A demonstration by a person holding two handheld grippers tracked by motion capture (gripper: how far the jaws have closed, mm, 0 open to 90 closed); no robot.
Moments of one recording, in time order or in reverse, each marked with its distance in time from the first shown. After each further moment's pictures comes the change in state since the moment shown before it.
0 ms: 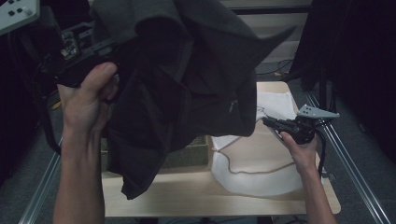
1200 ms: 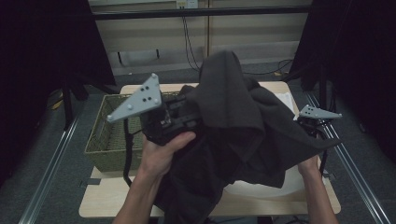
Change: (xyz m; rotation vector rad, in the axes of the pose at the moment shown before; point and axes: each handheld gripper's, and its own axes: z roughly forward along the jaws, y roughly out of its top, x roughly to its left) left arm -0.060 -0.133 0.055 0.095 -0.135 -0.149; right arm 0.000 0.000 -0.005 0.003 0.008 0.004
